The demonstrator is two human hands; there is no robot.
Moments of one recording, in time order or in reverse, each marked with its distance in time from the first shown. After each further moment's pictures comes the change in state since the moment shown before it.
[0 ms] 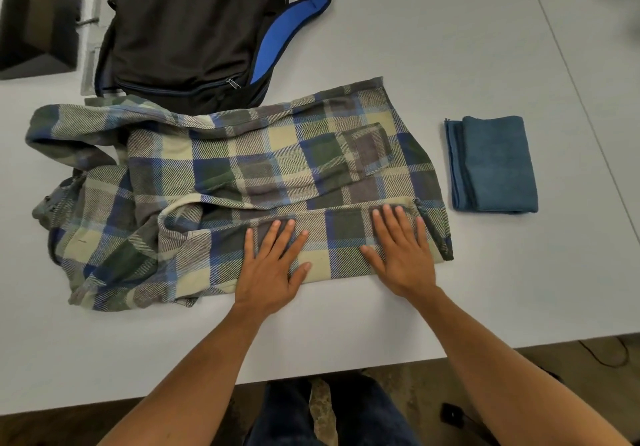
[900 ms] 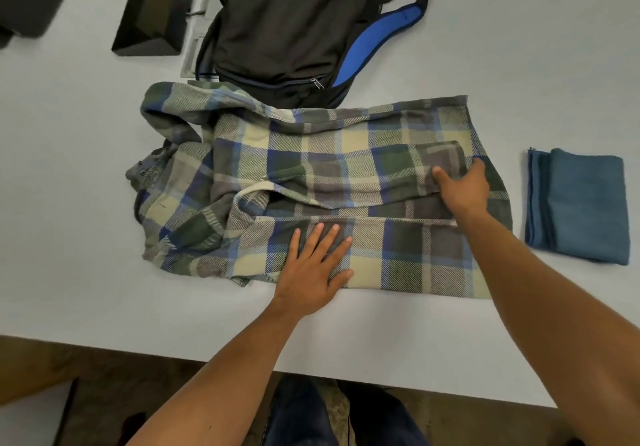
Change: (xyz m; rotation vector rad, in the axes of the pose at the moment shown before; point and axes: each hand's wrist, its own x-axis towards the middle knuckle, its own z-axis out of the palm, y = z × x) left_hand -0.018 -0.015 0.001 -0.074 -0.029 -0.039; right_hand 0.150 -0.021 -0.076 0.892 0.072 0.612
